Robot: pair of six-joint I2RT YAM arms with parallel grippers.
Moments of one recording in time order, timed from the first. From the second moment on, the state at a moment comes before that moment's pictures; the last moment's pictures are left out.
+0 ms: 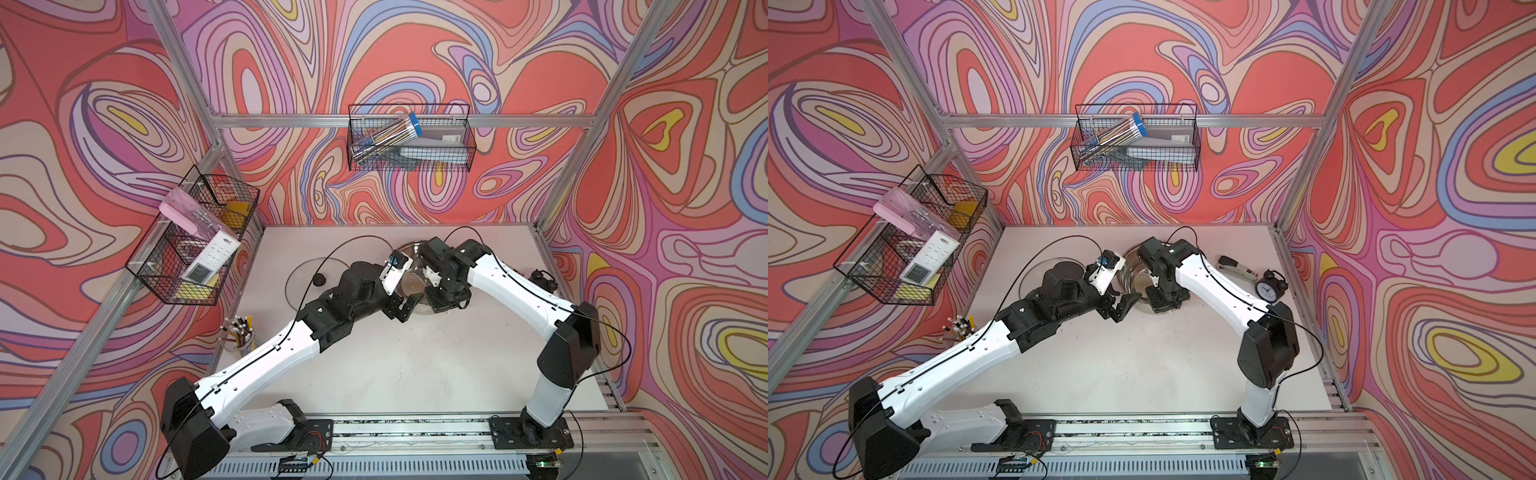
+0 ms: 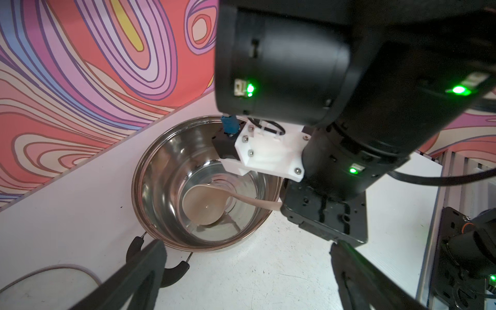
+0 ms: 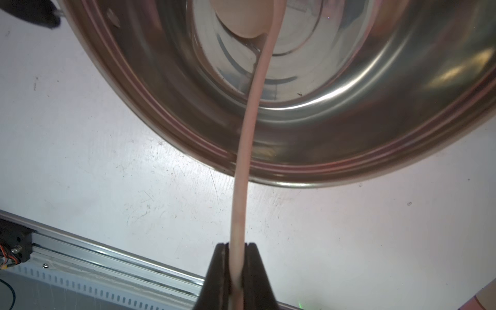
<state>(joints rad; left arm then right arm) -0.77 1.21 1.06 -0.25 0.07 0.00 0.64 1.76 1.66 -1.34 0.01 0.29</state>
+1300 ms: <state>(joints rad) -0.77 1.25 1.07 -0.23 0.06 0.00 0.62 1.98 1.94 -1.37 -0.02 0.23</state>
